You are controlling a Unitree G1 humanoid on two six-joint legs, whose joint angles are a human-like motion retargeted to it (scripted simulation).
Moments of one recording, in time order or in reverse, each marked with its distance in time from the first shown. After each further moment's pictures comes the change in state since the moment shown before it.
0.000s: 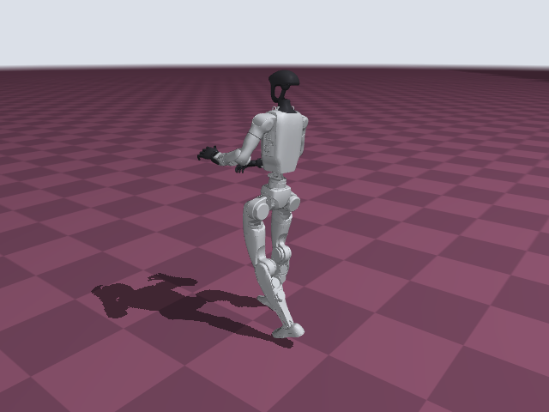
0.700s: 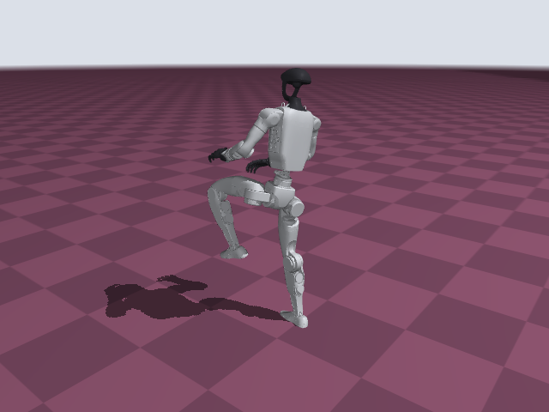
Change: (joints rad) left arm -0.036 0.023 -0.069 0.073 -0.047 0.056 -0.050; right arm -0.086 -0.009 0.037 -0.050 0.062 0.088 0.140; waist 0.028 -0.122 0.065; left_leg -1.516 0.211 0.172 1.498 -0.093 -0.039; right_leg 0.114 -0.236 0.228 0.182 -0.267 0.000
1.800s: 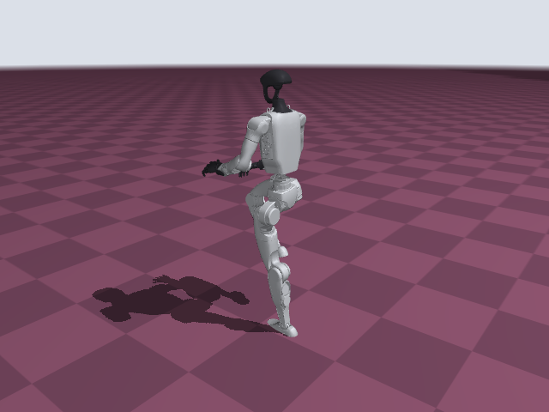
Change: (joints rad) left arm 0.047 -0.064 -0.005 -0.028 0.086 0.059 0.068; right arm 0.027 0.042 0.007 0.113 -0.126 0.011 -0.156; waist -0.154 0.205 -0.097; left_leg 1.425 -0.110 -0.333 -1.991 0.163 0.110; right_leg -1.312 0.162 -0.342 1.785 -0.225 -0.305
